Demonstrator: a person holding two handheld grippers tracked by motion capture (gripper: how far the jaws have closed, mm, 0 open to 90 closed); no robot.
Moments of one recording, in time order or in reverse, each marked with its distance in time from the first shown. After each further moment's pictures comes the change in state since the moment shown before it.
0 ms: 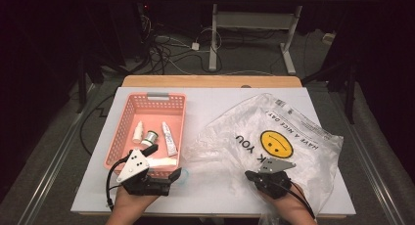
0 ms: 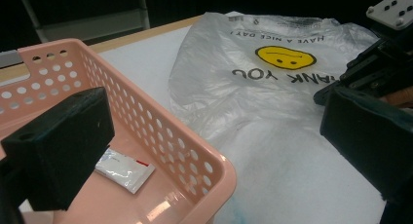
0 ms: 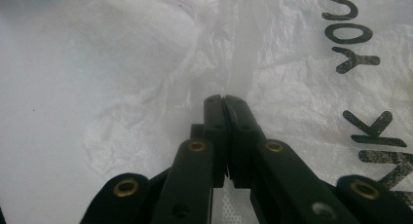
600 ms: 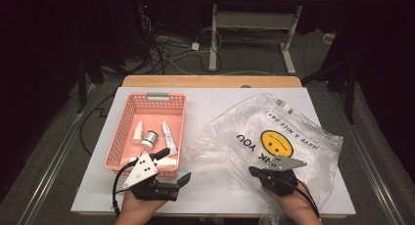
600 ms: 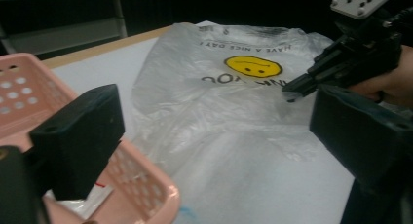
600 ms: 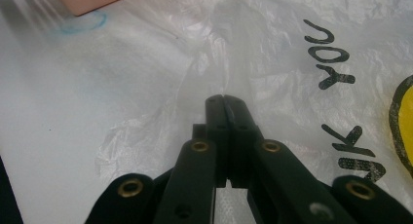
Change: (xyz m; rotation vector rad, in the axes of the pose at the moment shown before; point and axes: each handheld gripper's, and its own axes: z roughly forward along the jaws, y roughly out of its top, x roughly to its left) left arm -0.024 0.005 0.009 -0.027 -0.097 0.012; right arm -0.009 0.004 -0.016 -0.087 0.011 0.014
